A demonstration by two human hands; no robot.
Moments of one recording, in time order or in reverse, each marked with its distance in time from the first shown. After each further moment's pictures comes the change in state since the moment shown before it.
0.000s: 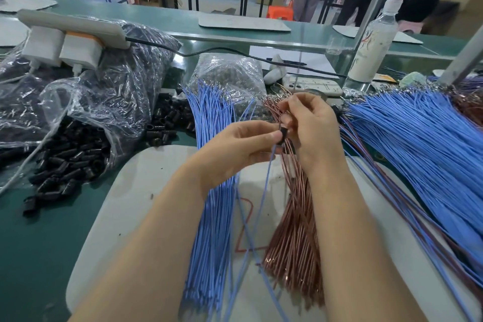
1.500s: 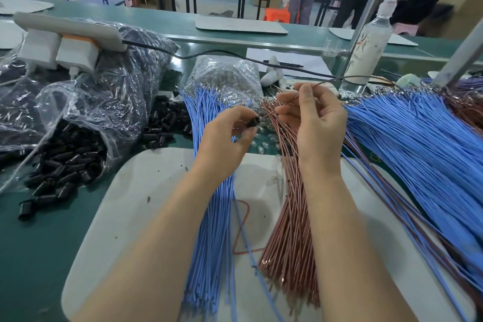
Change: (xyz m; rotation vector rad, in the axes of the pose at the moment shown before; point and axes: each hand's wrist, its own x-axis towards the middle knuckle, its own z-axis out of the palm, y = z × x) left_hand 0.008 -0.010 -0.004 0.751 0.472 0.399; right_hand -0.007 -0.001 0.000 -0.080 0.107 -0.319
